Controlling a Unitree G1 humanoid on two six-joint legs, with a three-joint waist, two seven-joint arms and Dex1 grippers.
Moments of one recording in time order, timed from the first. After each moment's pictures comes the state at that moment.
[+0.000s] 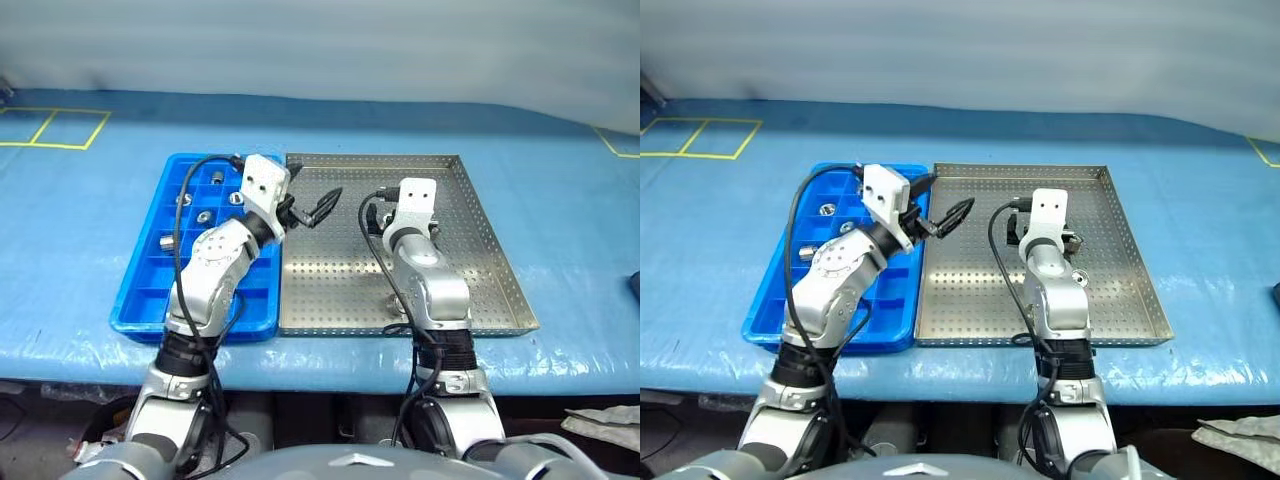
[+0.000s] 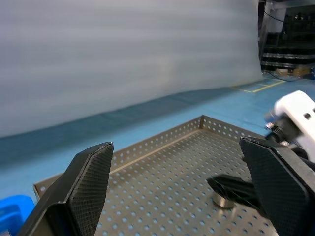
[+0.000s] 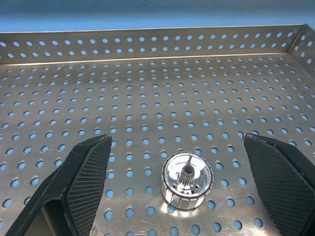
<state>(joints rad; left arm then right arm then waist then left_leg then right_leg) -0.40 0.18 -0.10 -0.26 -0.27 0.51 -0.47 -0.47 0.04 -0.09 0.02 0.02 0.68 -0.18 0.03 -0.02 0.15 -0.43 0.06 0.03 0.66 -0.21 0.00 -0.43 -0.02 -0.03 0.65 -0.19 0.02</state>
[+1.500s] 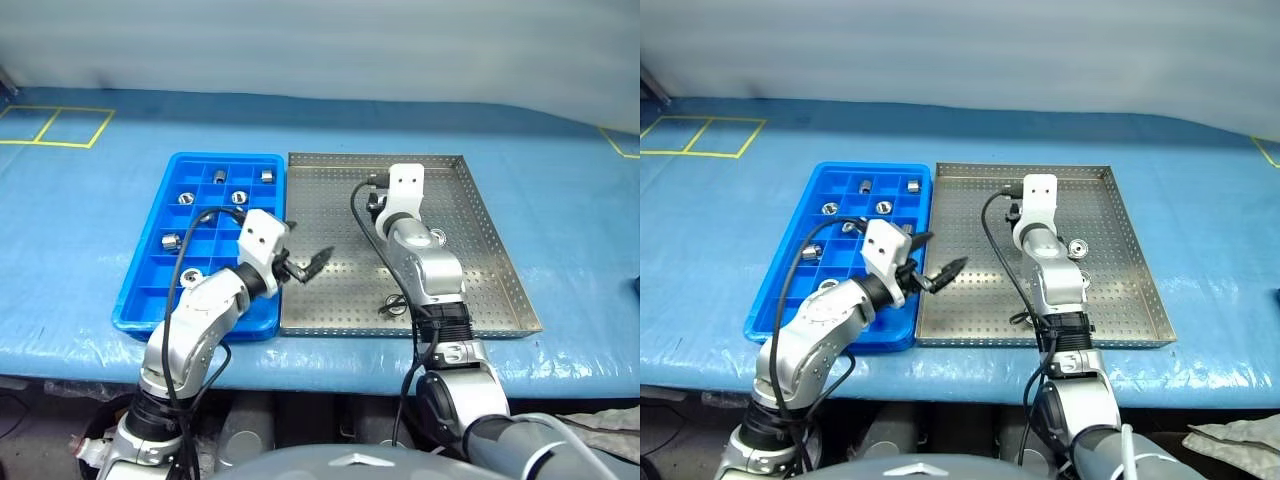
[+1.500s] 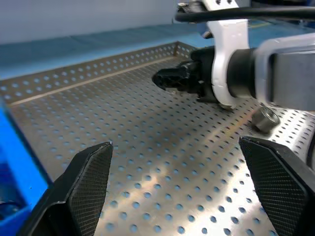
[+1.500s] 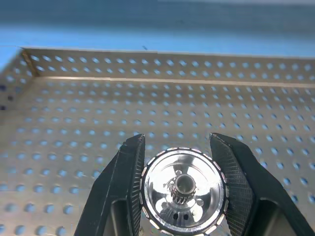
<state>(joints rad) -0.17 0.24 -0.11 -0.48 -0.29 0.65 -0.33 -0.61 -0.02 -0.03 0.14 0.05 0.64 -0.07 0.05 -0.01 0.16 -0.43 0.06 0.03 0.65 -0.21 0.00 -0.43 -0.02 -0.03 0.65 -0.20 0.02</state>
